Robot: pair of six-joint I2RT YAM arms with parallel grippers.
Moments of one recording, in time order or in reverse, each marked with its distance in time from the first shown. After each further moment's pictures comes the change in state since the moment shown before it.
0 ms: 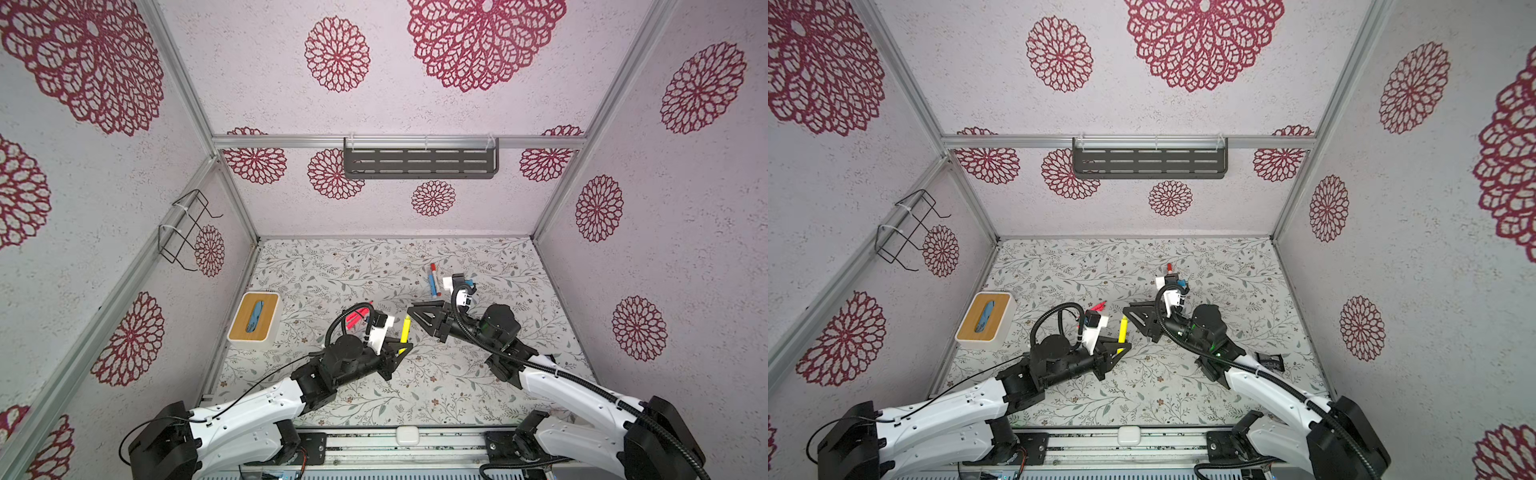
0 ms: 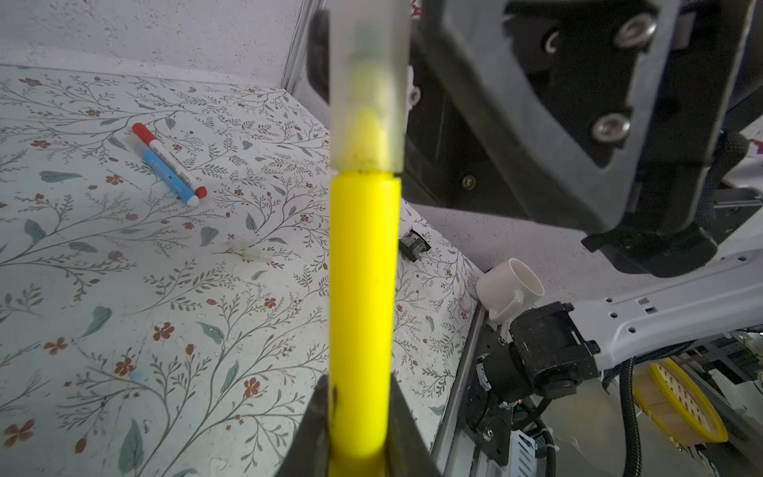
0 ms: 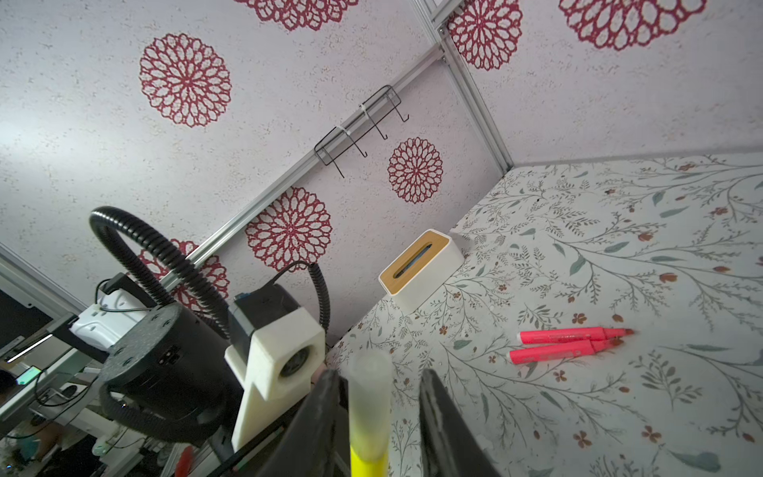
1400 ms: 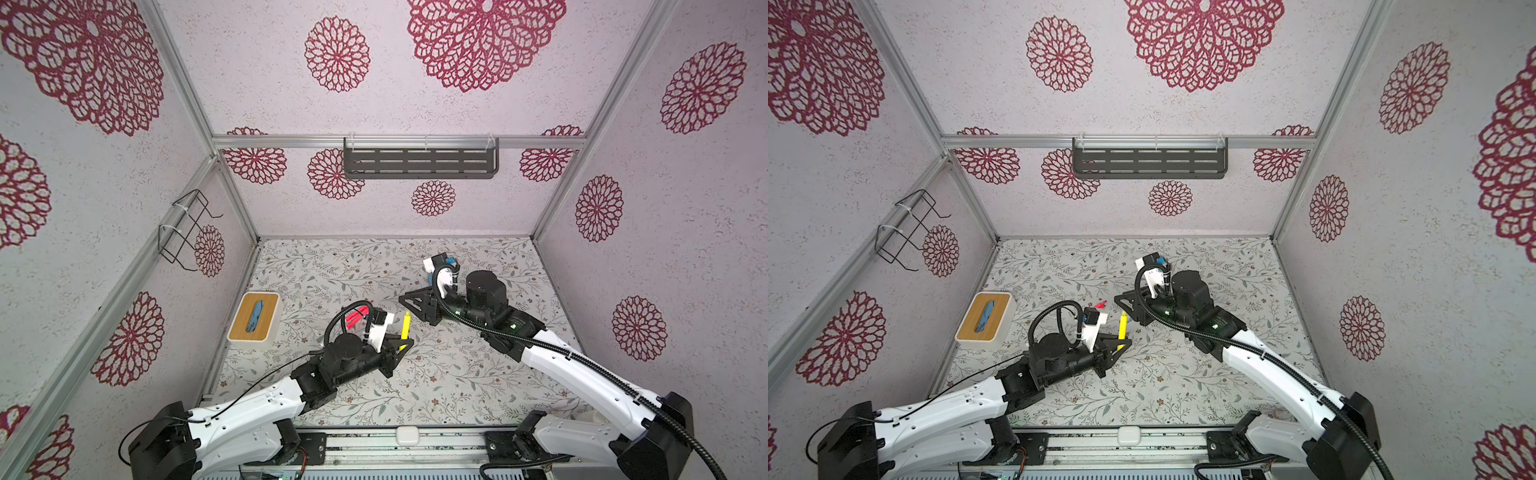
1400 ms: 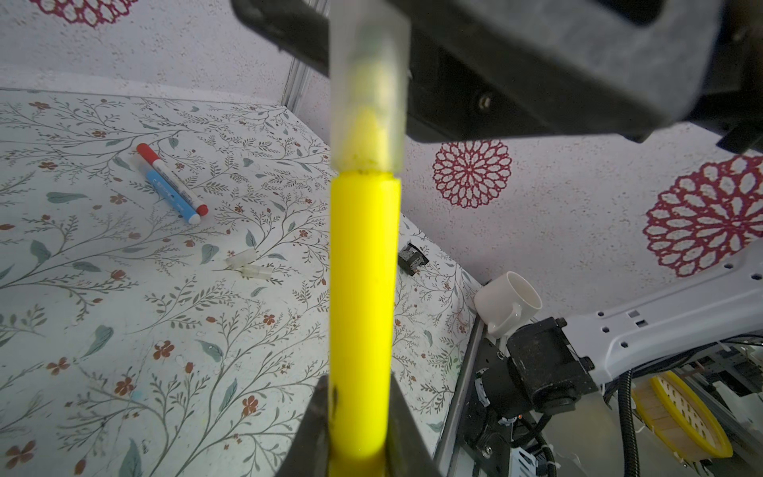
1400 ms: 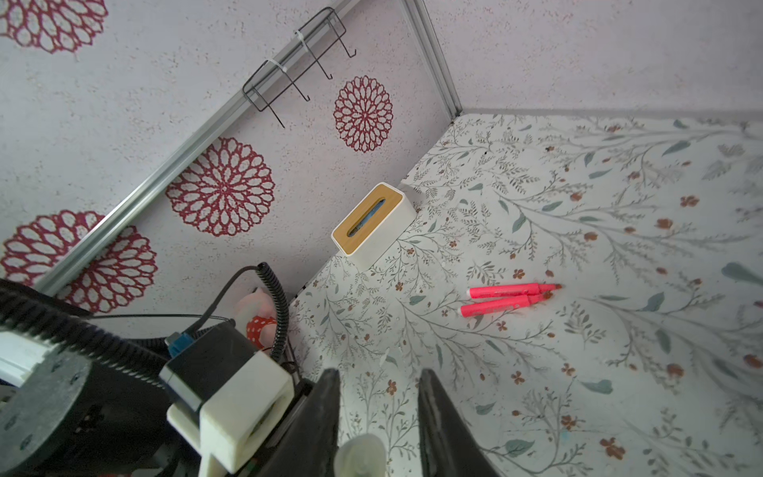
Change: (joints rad) left arm -0.002 -0.003 0.009 -0.001 -0.018 -0.001; right arm 0.050 0.116 0.436 -0.670 0.079 -0.202
